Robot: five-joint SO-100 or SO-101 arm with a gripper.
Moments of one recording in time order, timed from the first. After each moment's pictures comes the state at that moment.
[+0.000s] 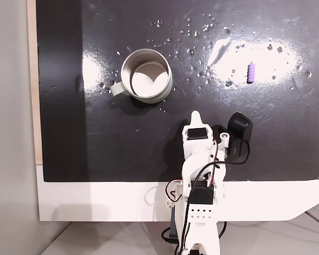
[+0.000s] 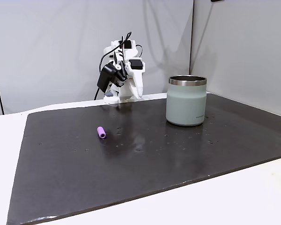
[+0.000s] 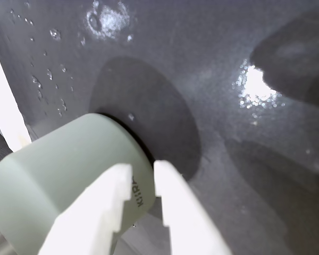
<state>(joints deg) 4.0 181.6 169.8 51.9 -7.9</state>
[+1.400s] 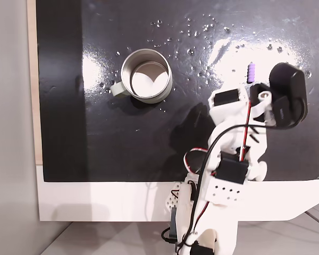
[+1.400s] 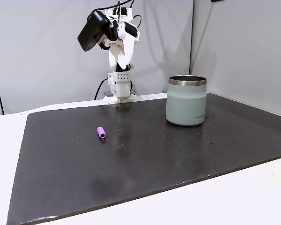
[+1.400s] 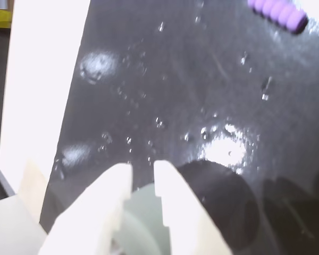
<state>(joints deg) 15.1 134.6 120.5 49.5 -36.1</state>
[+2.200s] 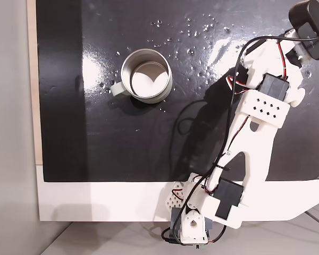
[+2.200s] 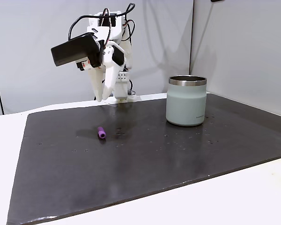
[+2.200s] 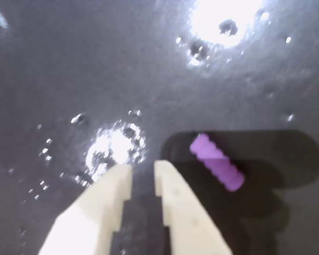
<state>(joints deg) 23.0 85.7 84.4 49.7 -62.4</state>
